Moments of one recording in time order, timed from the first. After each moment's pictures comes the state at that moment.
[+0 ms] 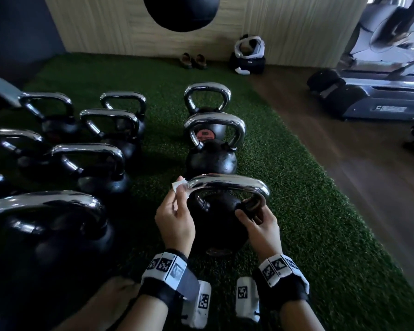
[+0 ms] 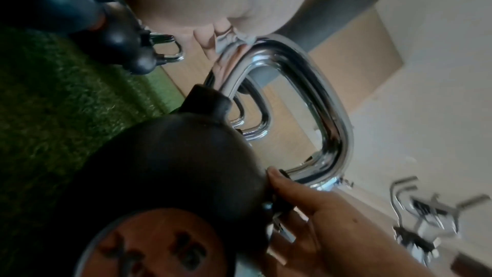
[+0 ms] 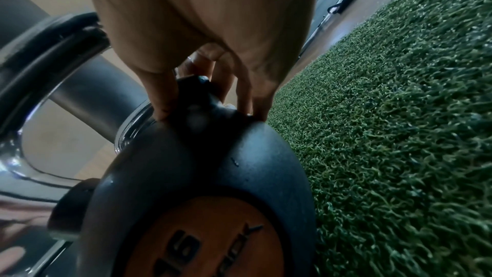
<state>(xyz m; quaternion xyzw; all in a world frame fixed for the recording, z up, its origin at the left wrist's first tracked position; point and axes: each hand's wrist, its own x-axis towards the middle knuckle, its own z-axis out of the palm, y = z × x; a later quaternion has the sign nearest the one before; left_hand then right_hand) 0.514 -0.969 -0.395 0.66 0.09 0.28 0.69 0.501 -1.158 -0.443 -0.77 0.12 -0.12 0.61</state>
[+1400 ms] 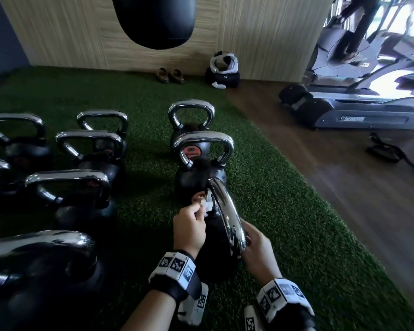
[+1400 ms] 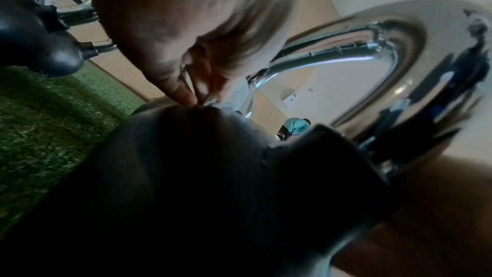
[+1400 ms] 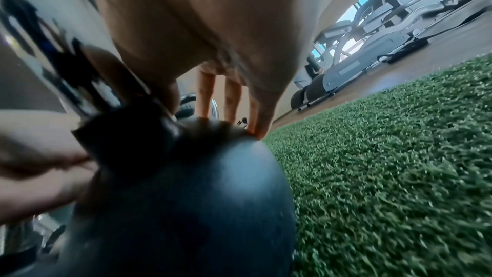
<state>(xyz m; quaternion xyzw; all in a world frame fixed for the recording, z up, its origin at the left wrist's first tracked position) 0.575 -0.975 -0.415 0.86 -0.01 0.08 0.51 0.494 -1.141 -0.424 -0.87 0.07 -0.10 0.49</state>
